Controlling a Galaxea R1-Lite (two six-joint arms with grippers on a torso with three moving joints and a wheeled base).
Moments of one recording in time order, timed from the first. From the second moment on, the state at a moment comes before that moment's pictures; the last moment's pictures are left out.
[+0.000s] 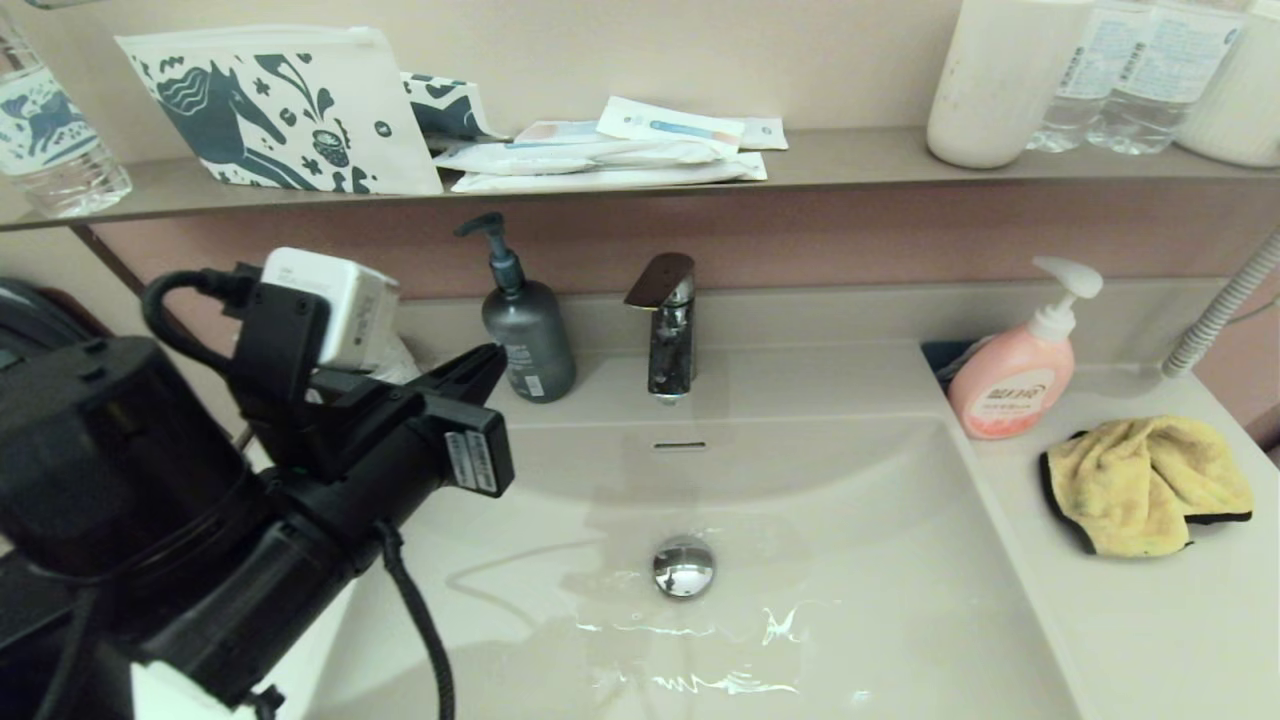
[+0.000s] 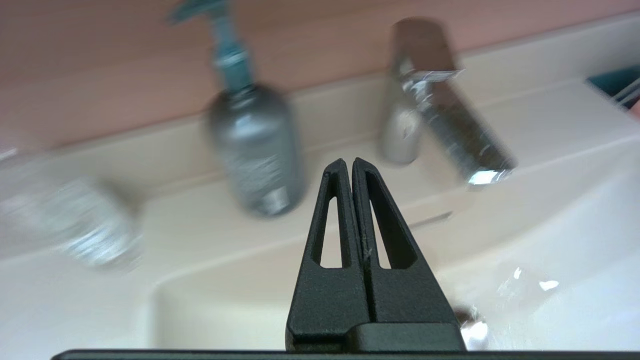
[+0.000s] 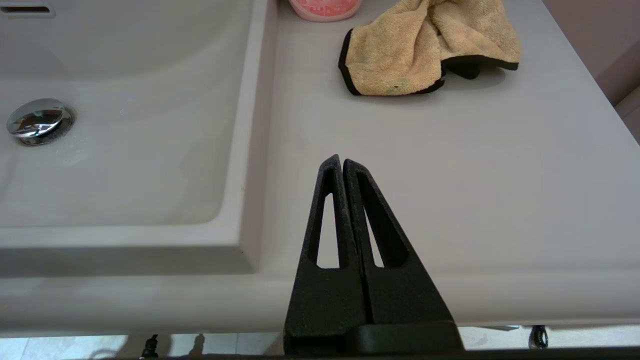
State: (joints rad) left arm -0.75 1.40 -0.50 -0.98 0.48 0.20; right arm 0.00 0.00 0.00 0.00 0.01 -0.02
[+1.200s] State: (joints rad) left arm -0.03 0.35 -0.23 -0.58 0.43 0.30; right arm 0.00 0.00 0.00 0.00 0.01 -0.02
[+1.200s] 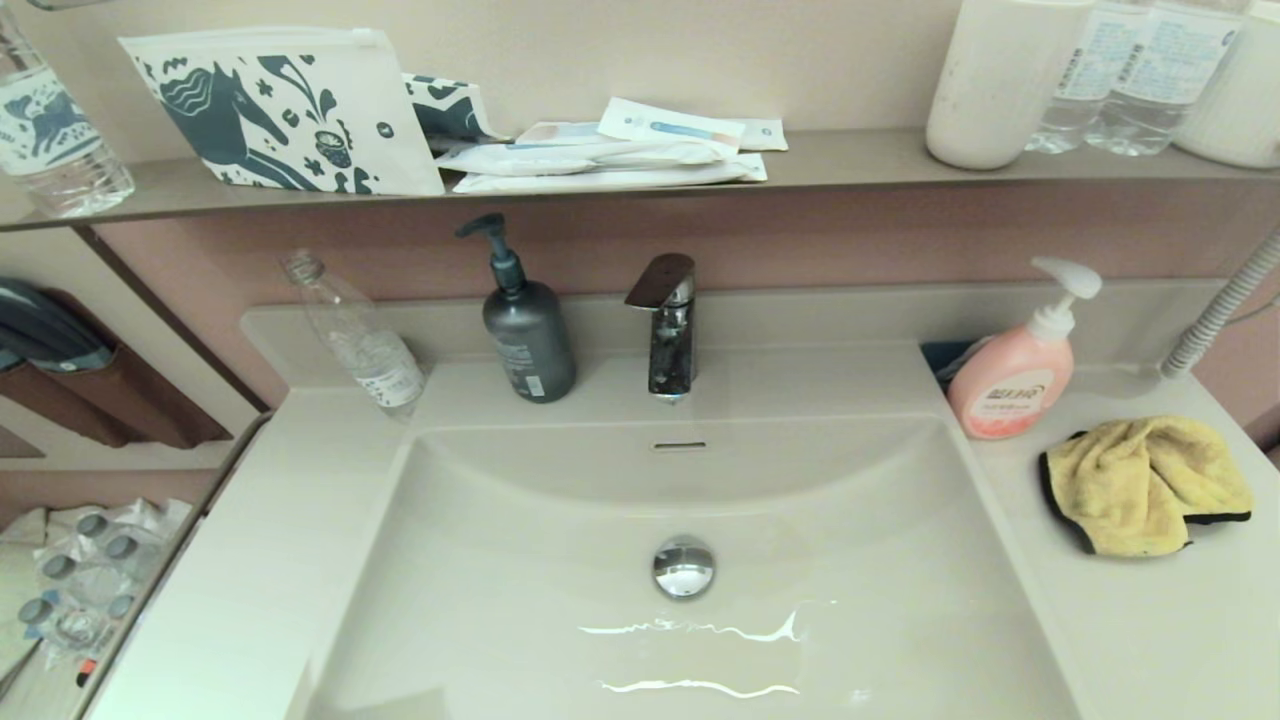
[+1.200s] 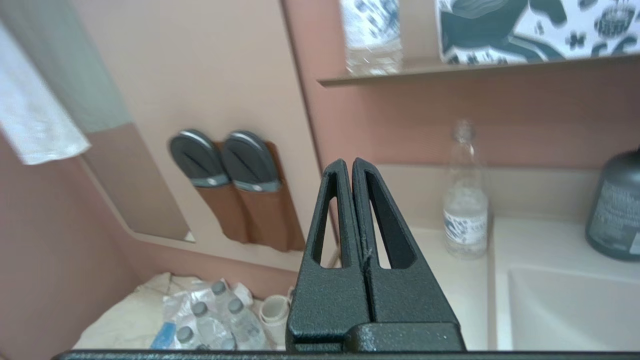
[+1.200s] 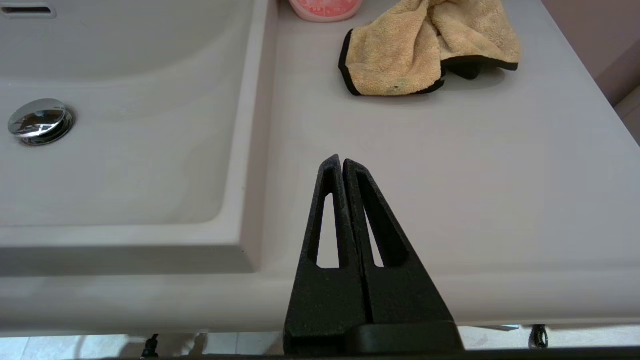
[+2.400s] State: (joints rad) left arm 0.00 0.00 0.00 -0.13 -0.03 0.11; right arm 0.00 0.00 0.00 0.00 0.01 -0.02
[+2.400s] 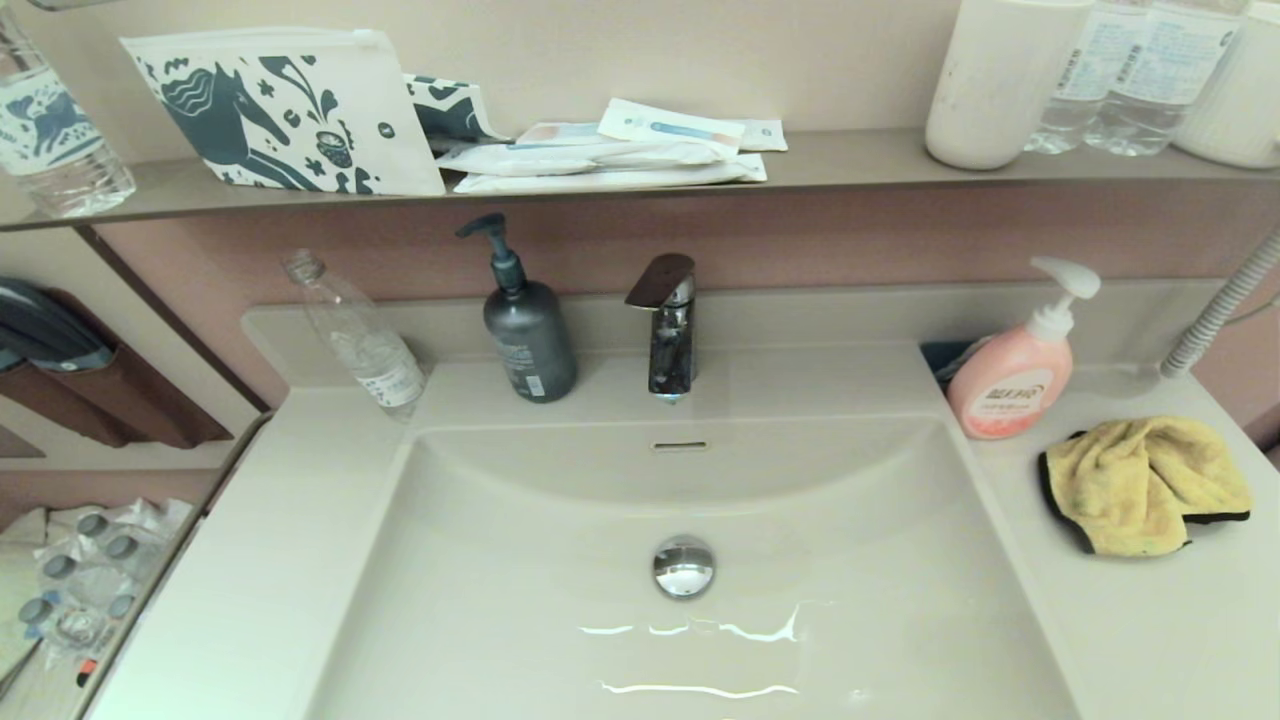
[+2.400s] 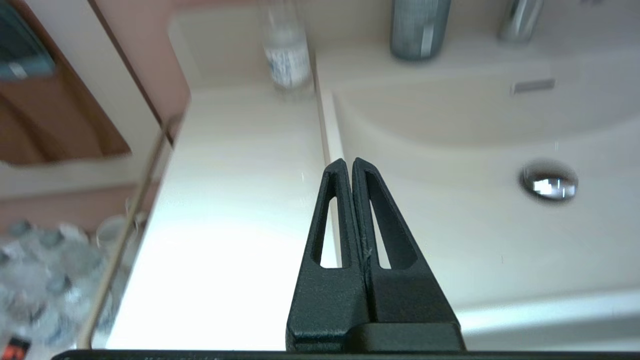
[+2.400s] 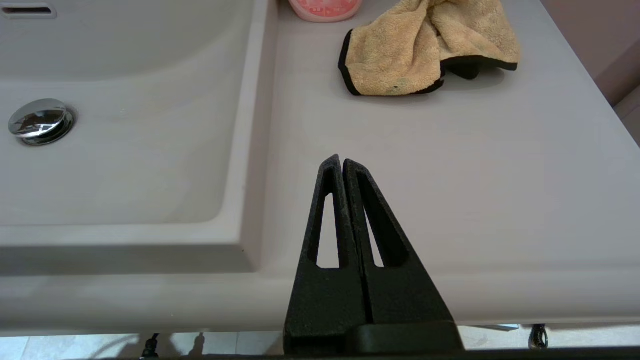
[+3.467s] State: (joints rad) left arm 0.00 0.00 0.00 0.00 -0.02 0.00; right arm 0.00 0.00 0.00 0.00 0.01 -0.02
